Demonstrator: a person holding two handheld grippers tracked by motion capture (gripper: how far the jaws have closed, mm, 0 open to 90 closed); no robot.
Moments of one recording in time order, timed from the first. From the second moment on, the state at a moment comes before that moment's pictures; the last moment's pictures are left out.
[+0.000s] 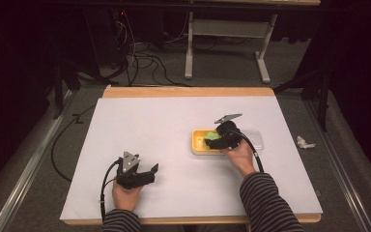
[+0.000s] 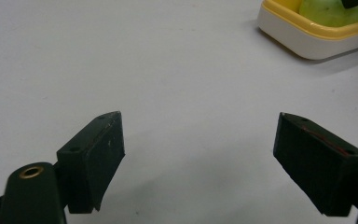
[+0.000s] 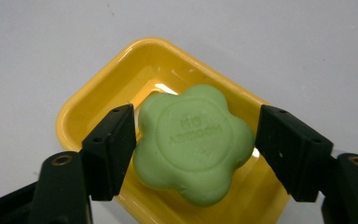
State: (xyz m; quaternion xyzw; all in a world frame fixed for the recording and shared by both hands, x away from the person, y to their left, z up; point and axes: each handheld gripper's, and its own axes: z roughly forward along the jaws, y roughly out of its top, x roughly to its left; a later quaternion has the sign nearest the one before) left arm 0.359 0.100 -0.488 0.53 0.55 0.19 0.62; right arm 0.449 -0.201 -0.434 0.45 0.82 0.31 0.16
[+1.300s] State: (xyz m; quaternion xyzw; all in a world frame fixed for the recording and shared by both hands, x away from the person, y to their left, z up) left arm 0.359 0.099 -0.488 0.53 0.54 0.20 0.62; right arm 0.425 -0.243 -0.401 0.45 0.79 0.37 0.18
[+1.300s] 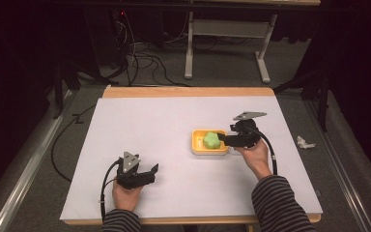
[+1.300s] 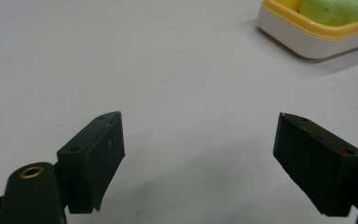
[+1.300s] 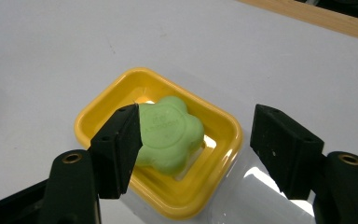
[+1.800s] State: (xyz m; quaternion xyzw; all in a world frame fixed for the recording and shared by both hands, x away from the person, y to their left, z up) left arm 0.359 0.099 -0.488 0.53 0.54 0.20 0.62; right arm 0.408 -0.265 -0.394 0.46 0.77 0.39 0.20
